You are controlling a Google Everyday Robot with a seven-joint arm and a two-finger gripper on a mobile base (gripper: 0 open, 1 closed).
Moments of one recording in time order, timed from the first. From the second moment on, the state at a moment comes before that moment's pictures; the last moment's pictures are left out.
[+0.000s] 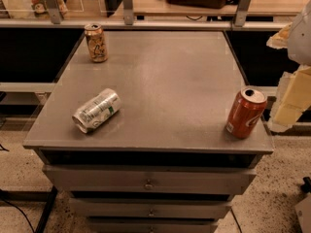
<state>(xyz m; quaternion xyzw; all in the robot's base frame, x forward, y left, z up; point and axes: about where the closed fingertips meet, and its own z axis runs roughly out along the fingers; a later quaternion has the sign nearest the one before) 0.438 -0.216 0.977 -0.60 0.78 -0.04 0.16</state>
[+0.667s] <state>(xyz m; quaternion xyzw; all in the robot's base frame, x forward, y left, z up) 0.445 -0.209 0.981 -0.61 0.77 -0.04 0.17</state>
